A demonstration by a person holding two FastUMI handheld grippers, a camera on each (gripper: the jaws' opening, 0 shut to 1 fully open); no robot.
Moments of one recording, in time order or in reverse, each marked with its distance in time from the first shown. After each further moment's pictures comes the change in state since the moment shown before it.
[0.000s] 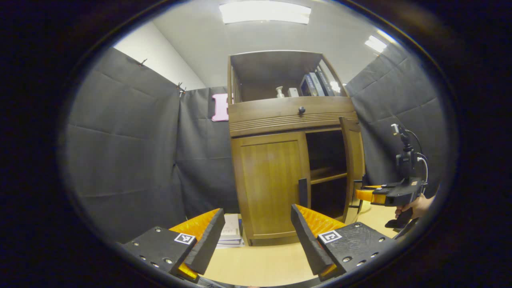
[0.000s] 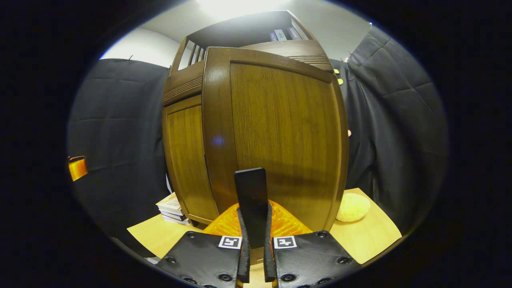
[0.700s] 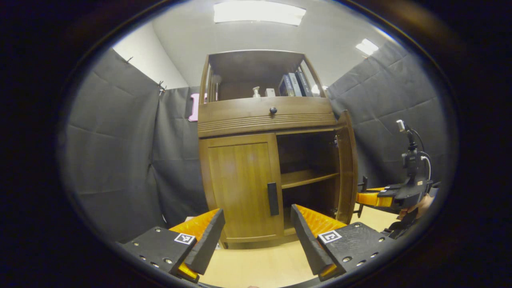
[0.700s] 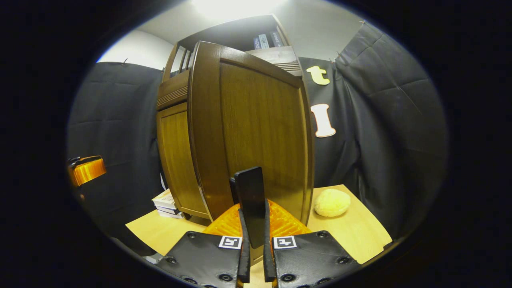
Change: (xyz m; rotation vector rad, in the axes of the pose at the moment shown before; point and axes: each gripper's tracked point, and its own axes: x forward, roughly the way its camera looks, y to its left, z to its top) left arm 0.013 -0.025 0.001 -0.016 -0.008 -0.118; right arm -0.057 -0.054 -0.006 0.012 0.010 -0.064
